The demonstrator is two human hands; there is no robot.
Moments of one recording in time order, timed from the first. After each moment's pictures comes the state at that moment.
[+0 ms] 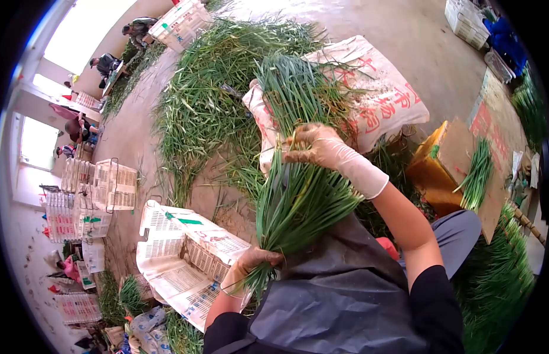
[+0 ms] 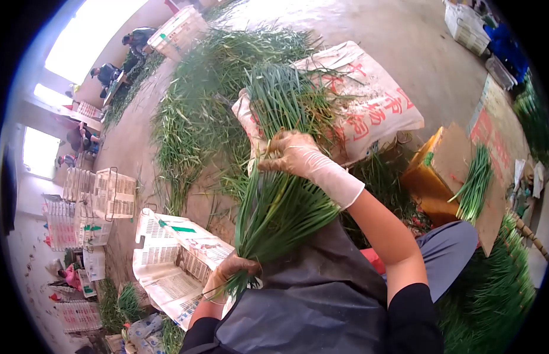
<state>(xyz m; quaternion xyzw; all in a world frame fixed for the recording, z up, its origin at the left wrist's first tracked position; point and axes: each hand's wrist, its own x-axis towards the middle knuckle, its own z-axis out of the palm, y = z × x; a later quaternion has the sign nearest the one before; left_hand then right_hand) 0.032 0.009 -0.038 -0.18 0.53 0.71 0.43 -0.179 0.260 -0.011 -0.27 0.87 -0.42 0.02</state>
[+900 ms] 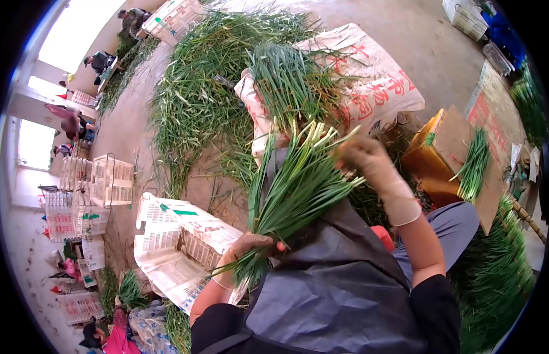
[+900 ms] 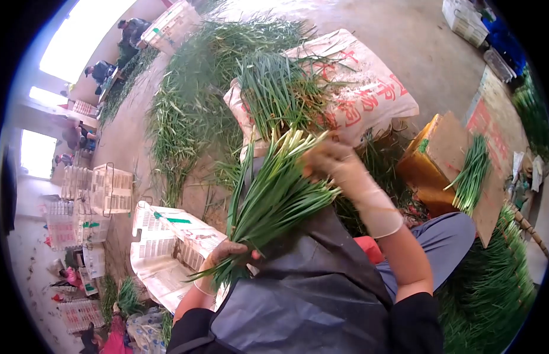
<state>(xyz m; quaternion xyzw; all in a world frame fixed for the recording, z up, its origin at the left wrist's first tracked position) 0.024 0.023 -0.012 -0.15 0.37 0.79 0.47 -0.089 0.345 0.014 -0.04 0.60 -0.78 0.16</state>
